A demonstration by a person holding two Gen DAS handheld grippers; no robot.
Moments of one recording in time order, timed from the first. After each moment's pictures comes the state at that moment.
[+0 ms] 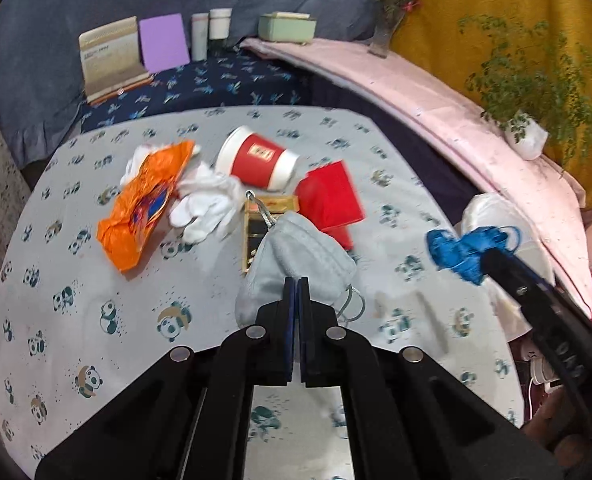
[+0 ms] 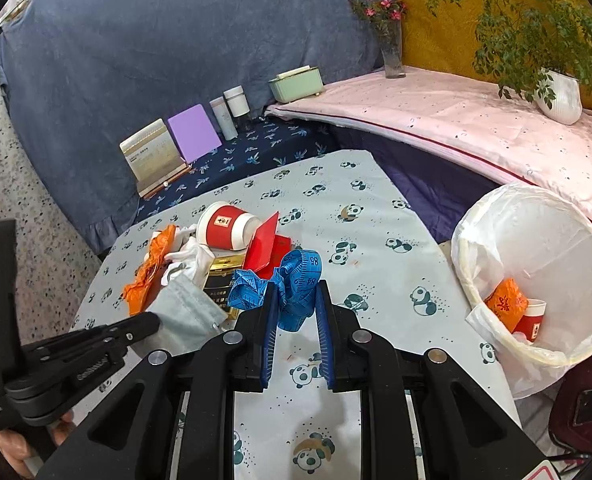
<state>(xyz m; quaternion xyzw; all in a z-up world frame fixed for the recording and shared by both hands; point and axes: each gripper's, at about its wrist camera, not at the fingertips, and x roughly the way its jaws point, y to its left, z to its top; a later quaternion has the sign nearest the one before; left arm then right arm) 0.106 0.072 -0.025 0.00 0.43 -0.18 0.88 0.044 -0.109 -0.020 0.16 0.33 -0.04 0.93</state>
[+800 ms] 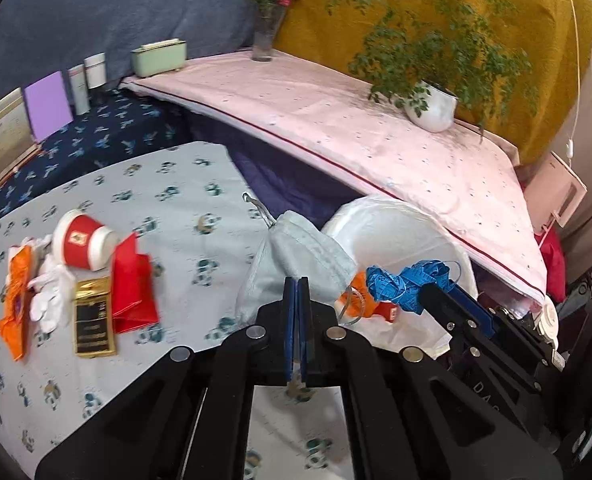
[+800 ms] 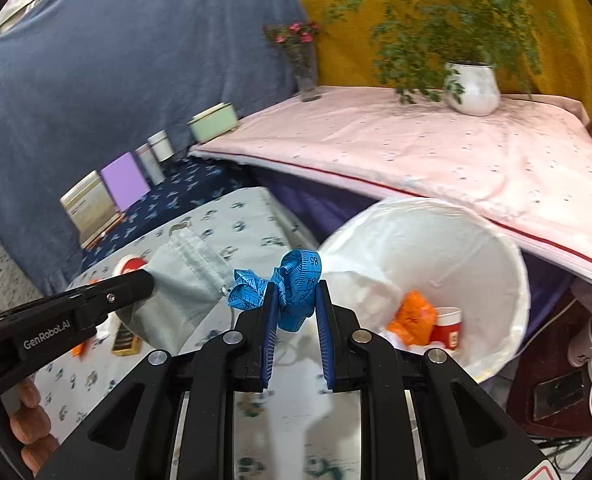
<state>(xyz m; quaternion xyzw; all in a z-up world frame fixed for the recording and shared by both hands) 0.092 -0.103 0.008 0.05 0.40 -0.32 0.86 -0.004 -0.243 -0.019 0.19 0.29 -0.16 0.92</state>
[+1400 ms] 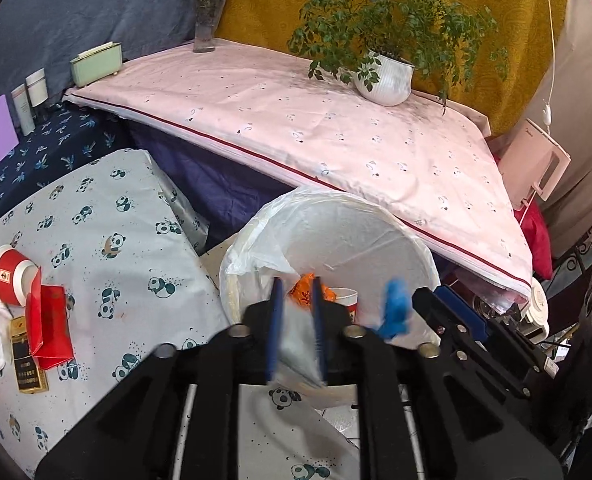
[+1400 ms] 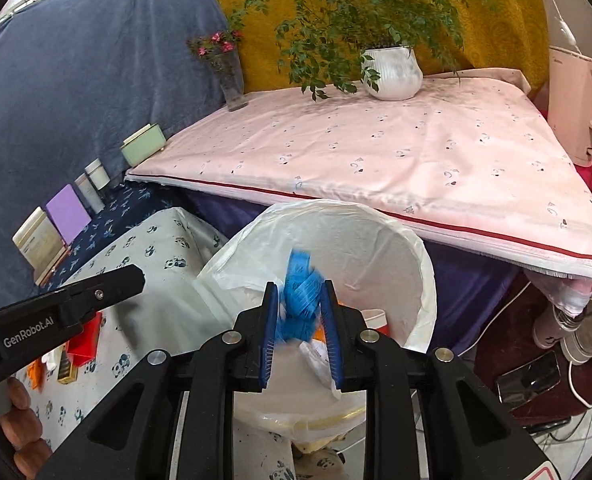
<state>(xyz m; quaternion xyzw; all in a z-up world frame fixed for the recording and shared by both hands) 0.085 -0.193 -0.011 0.08 0.41 -0.38 0.83 -0.029 -0.319 -0.042 0.22 0.29 -0.24 0.90</state>
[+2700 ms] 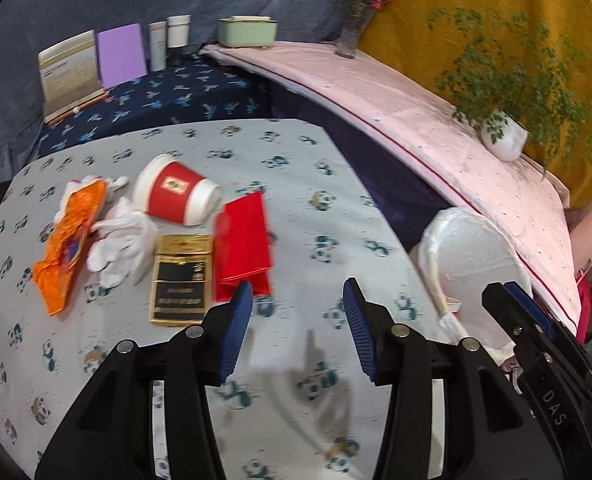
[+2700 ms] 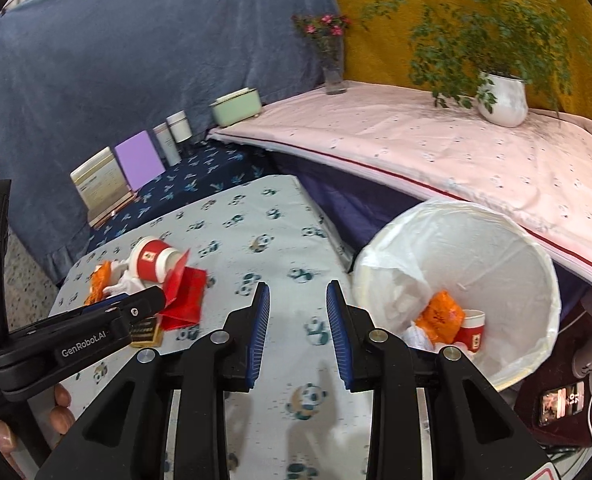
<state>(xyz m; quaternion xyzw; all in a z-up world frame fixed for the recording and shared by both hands) 0.133 0.006 -0.026 -0.01 0.43 -0.21 0.88 0.035 -0.165 -0.014 0.15 0.32 -0.11 0.93</state>
